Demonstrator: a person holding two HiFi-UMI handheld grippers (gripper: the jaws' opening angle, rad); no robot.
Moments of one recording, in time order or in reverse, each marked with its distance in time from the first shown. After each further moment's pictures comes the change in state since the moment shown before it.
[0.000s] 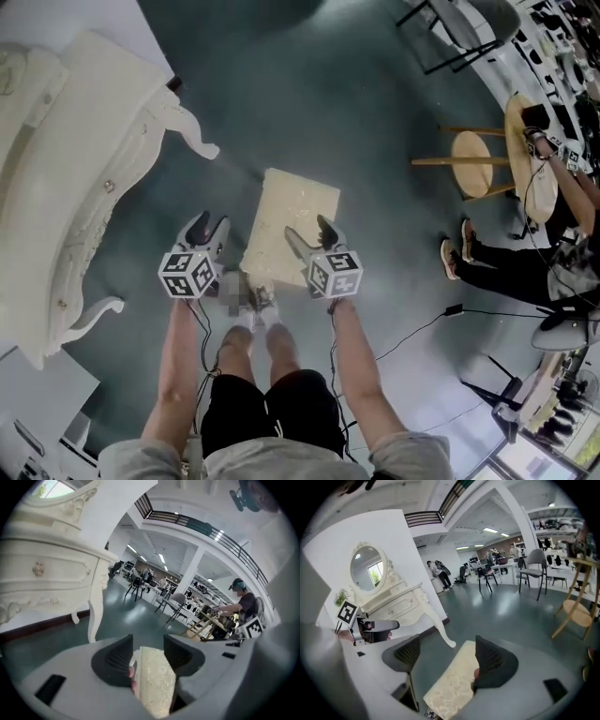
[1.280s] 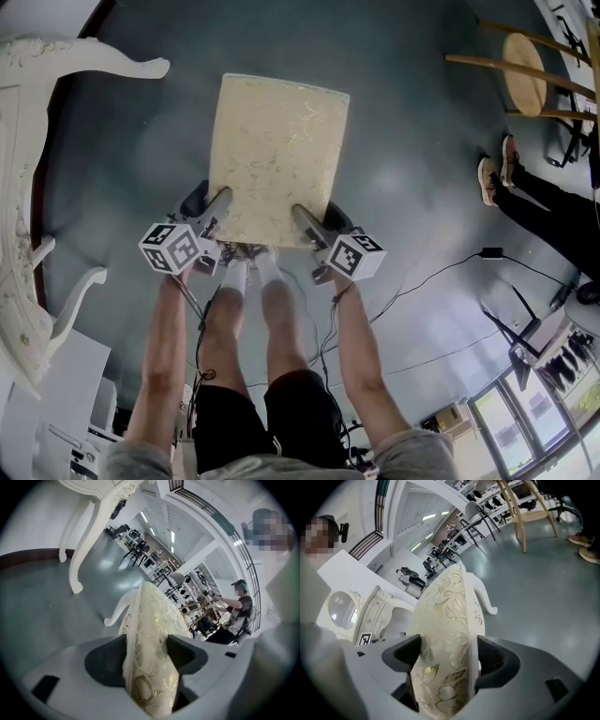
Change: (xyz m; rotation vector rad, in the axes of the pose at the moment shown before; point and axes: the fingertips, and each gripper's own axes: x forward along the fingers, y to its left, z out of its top) left arm 0.142 0.007 -0.246 -0.228 0.286 -0.206; right arm 0.038 -0.130 -0.271 0.634 0.059 0.031
